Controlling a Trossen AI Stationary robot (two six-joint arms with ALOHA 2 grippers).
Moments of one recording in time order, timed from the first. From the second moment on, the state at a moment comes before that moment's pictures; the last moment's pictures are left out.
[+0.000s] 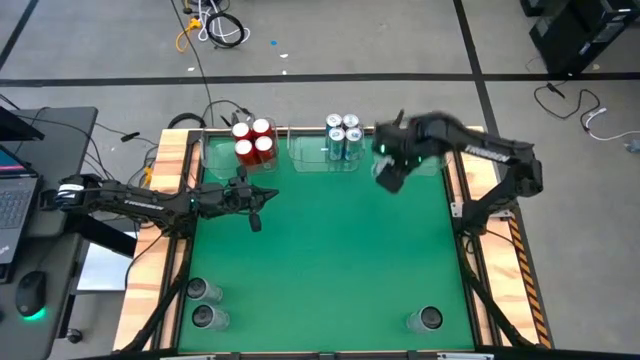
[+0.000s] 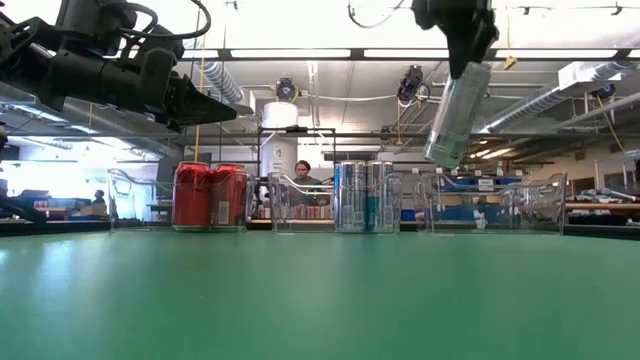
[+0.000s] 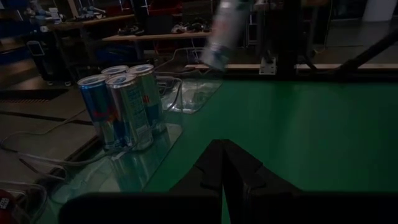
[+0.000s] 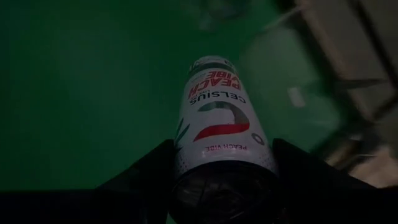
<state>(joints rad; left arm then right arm) 0.07 0.95 0.19 0.66 -0.26 0.04 -0.26 1.54 1.71 -1.57 0.24 0.38</state>
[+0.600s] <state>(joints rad) 0.07 0.95 0.19 0.66 -0.26 0.03 -0.87 1.60 1.70 -1.57 0.34 0.06</state>
